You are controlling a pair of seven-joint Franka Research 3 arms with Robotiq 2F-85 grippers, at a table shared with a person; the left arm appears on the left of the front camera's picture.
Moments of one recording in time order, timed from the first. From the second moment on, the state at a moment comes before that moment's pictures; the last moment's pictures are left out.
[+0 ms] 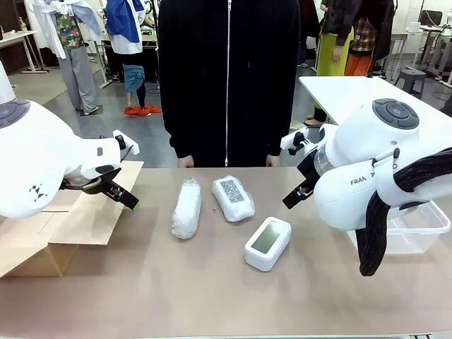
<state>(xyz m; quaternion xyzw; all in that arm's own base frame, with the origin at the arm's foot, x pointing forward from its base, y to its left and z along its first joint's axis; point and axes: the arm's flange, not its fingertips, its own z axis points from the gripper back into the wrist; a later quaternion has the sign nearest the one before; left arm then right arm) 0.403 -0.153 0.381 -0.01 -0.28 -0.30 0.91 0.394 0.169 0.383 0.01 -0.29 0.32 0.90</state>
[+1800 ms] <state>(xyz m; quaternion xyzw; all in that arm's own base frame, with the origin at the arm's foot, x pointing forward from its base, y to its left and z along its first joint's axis) 0.304 -0.050 0.558 -0.15 -0.32 -0.41 0.84 0.303 0.034 0.554 0.15 -0.36 0.49 0.78</state>
